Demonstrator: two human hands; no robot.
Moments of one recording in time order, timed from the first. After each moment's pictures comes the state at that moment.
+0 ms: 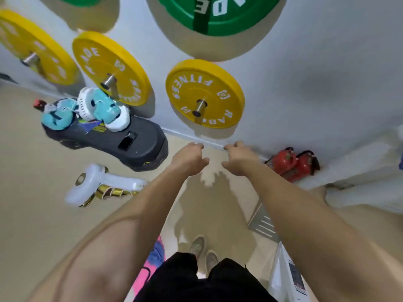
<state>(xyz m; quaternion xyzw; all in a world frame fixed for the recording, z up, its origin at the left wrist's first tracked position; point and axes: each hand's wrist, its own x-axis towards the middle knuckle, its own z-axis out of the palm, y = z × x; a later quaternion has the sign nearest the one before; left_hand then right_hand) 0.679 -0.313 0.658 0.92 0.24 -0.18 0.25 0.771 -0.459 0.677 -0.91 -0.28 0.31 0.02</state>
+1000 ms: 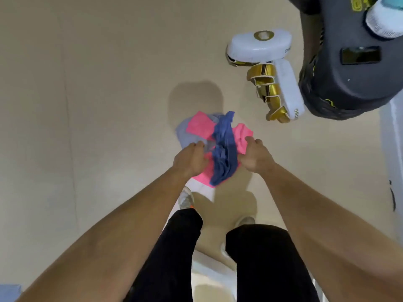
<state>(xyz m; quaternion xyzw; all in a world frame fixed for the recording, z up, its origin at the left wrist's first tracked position) 0.107 -0.260 0.280 0.58 0.70 -0.11 0.41 0.314 -0.217 0.285 -0.66 -0.59 0.44 -0.15</state>
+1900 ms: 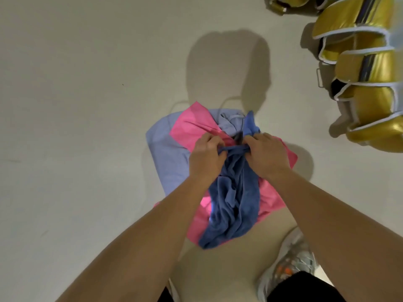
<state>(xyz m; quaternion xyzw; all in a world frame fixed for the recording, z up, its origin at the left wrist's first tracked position) 0.143 -0.144 -0.186 0.54 0.78 0.13 0.29 0.308 -0.079 -0.190 -0.49 -0.84 0.20 -0.11</state>
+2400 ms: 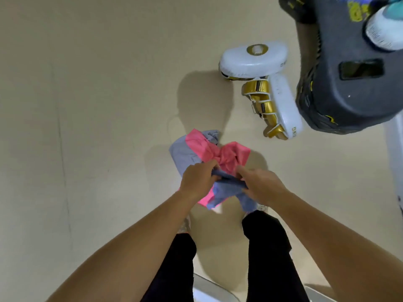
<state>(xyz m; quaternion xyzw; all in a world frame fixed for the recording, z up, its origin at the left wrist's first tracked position) 0.158 -0.190 0.258 0.61 0.67 -0.02 0.41 0.358 -0.163 0.276 -0.49 -0.76 0.38 -0.19</state>
